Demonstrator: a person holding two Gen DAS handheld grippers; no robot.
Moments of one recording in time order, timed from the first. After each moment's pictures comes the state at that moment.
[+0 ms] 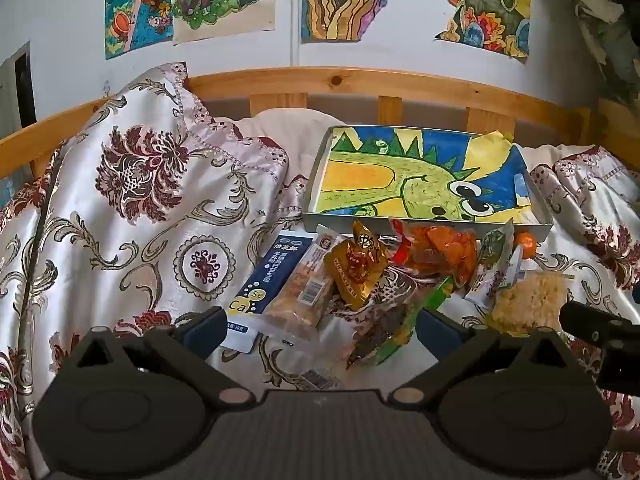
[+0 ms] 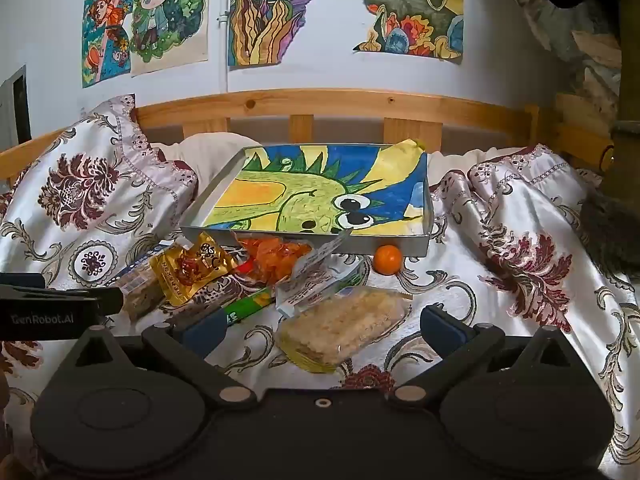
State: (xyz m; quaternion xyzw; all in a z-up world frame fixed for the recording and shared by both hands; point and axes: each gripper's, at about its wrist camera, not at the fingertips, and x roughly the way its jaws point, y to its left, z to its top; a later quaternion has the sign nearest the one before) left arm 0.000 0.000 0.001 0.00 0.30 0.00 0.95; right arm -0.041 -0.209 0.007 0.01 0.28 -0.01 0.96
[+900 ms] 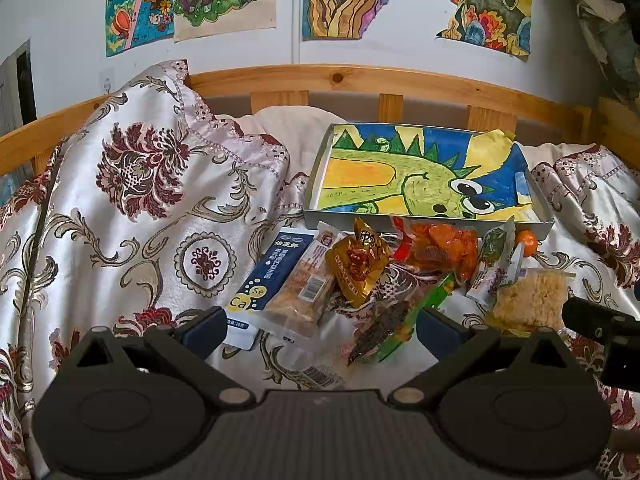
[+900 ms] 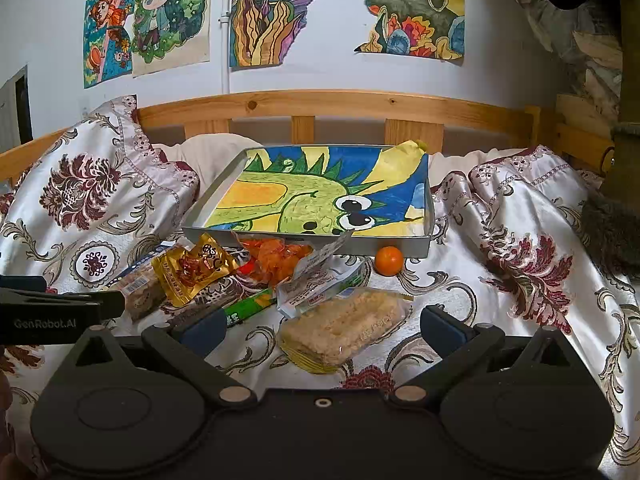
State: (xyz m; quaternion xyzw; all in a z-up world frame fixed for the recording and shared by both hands) left arm -0.001 0.001 -0.002 0.00 0.31 0.00 0.95; right arm -0.042 -0.209 0.007 0.01 0.28 -0.01 0.96
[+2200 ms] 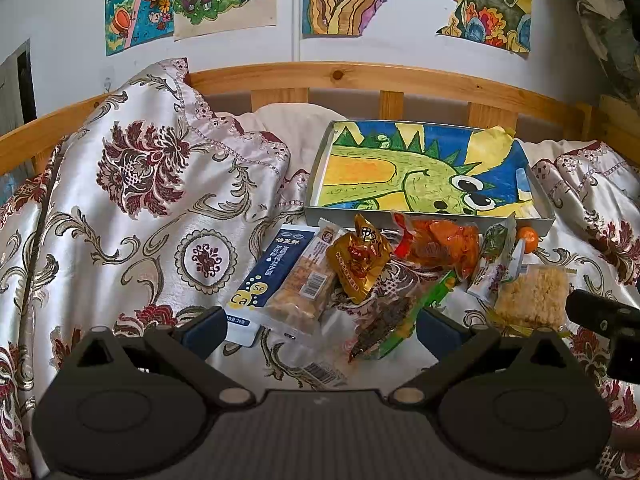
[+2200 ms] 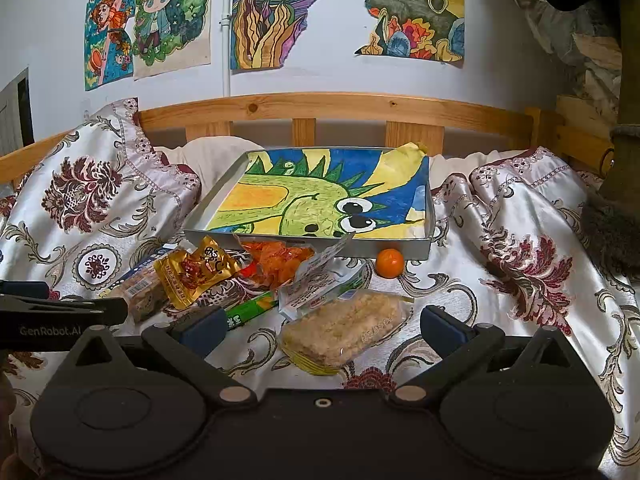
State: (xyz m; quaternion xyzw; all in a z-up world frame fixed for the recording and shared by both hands) left arm -0.002 0.001 -0.004 0.00 0.31 0.00 0.95; right arm -0.043 -0.209 0.009 0.01 0.27 -0.01 0.96
